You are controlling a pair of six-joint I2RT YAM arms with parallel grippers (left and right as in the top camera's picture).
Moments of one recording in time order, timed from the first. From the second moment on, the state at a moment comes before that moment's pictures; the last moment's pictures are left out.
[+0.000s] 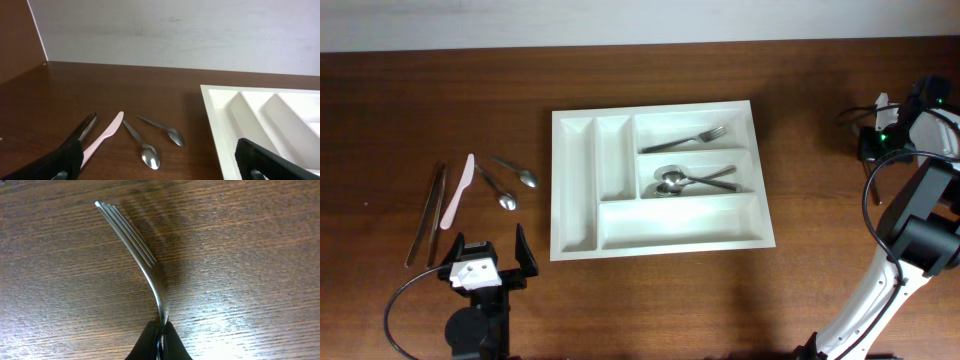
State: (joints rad) left arm 0.09 0.01 0.02 -0.10 -0.04 -0.03; right arm -0.50 2.33 1.85 -0.86 -0.09 -0.32
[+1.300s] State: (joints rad) left arm 0.09 0.01 0.02 -0.10 -0.04 -0.03; right arm 0.16 2.13 2.09 -1.16 -0.40 -1.08
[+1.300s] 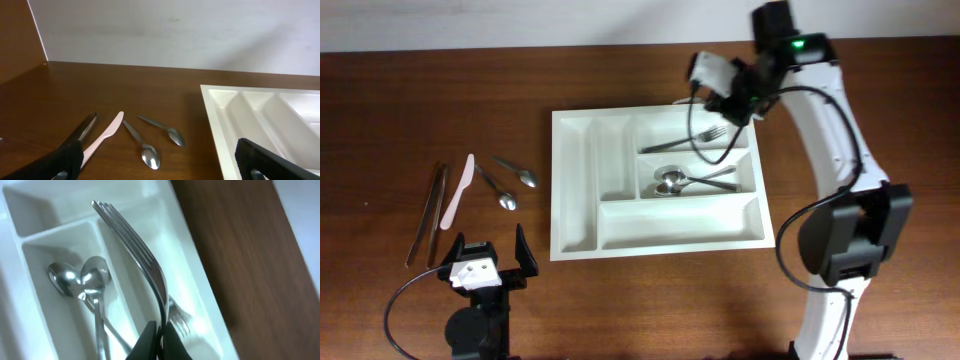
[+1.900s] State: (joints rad) left arm 0.09 0.01 0.02 -0.10 -0.04 -0.03; right arm 0.25 2.29 2.09 -1.03 -0.25 -1.09
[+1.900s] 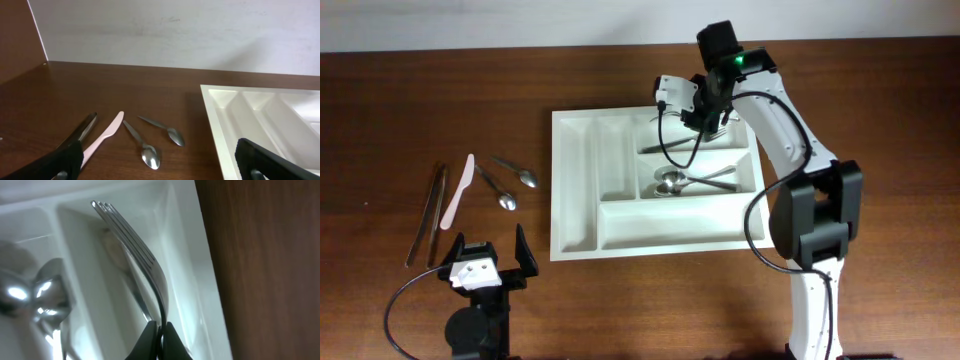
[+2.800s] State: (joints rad) left arm 0.09 0.01 0.02 -0.10 -0.04 -0.03; right arm 0.24 2.39 2.19 -1.02 -0.23 -0.86
